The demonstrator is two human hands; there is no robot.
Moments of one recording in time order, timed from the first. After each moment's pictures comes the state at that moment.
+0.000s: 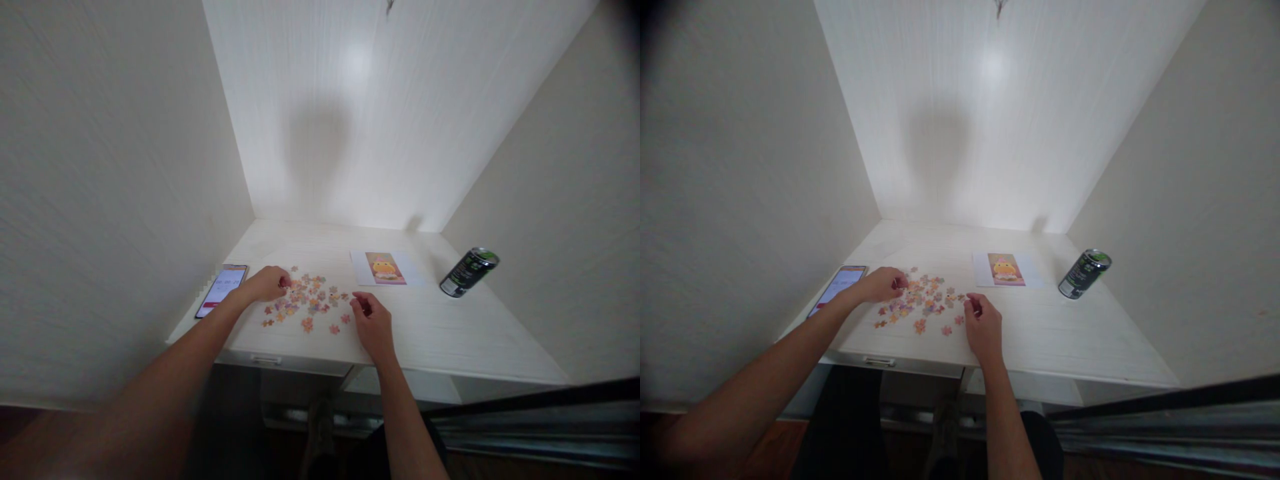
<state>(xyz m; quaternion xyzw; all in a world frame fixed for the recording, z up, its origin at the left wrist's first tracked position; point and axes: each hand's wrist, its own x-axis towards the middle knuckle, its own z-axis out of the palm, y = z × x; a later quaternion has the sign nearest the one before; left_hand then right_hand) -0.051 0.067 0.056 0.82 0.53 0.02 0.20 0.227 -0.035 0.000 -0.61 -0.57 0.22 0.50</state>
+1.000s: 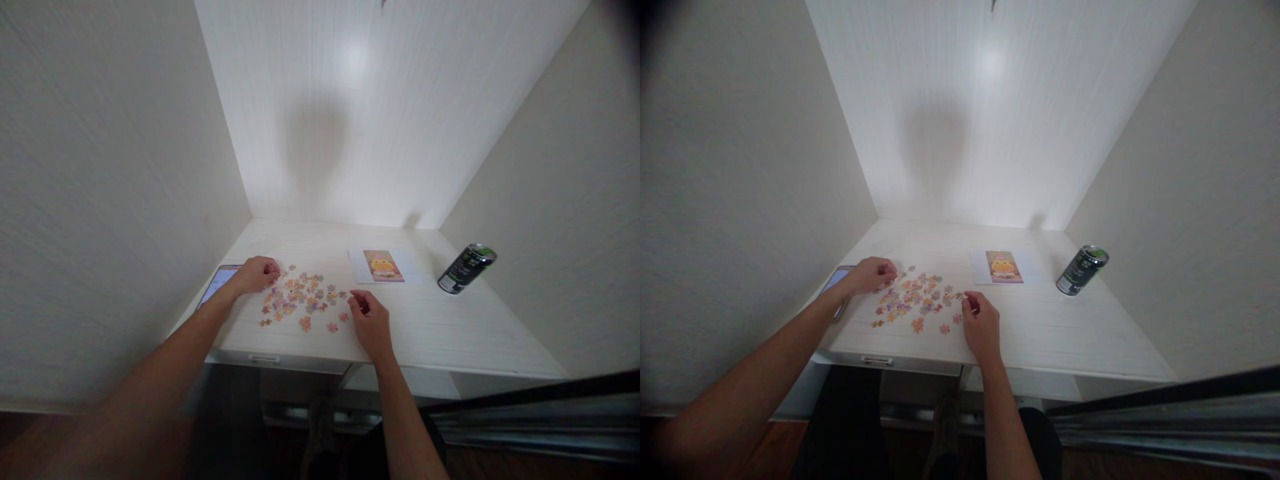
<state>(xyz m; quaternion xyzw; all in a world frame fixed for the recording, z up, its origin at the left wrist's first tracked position) -0.073 0.080 0.056 0.77 0.57 0.12 0.24 0.227 -0.035 -0.001 -0.61 -0.57 0.22 0.50</state>
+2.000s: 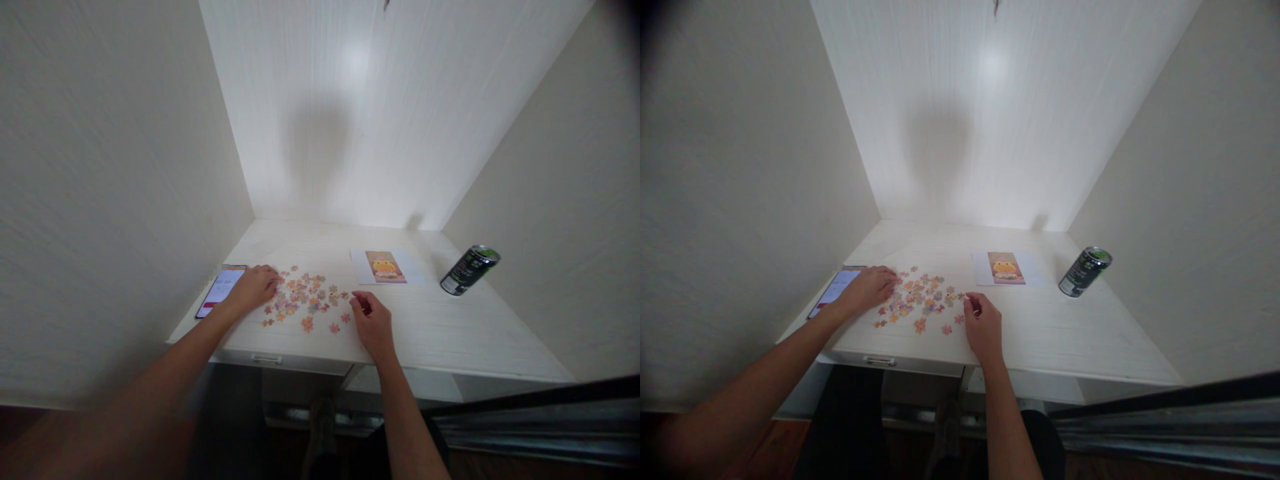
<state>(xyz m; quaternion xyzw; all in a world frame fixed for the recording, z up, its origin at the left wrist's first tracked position) -0.079 0.054 0.038 0.85 0.52 0.08 0.04 0.227 -0.036 0.001 -0.61 -0.57 0.22 0.50</state>
